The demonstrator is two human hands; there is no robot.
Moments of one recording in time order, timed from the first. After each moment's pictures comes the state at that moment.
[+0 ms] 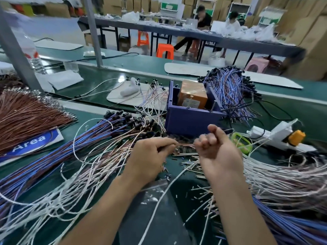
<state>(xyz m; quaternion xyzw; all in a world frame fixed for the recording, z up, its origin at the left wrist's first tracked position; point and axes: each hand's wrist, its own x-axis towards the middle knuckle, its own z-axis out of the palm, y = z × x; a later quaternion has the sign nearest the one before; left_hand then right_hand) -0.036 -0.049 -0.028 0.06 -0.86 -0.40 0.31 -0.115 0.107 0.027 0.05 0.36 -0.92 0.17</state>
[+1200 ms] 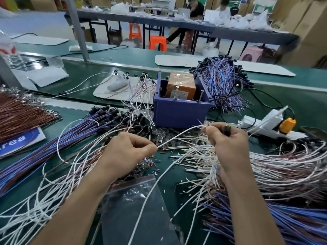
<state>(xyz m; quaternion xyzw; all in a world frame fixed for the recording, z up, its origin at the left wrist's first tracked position) -0.021 -0.065 -0.010 0.17 -0.86 -0.46 0.14 -0.138 0.152 0.017 -0.08 0.73 -0.68 -0.01</state>
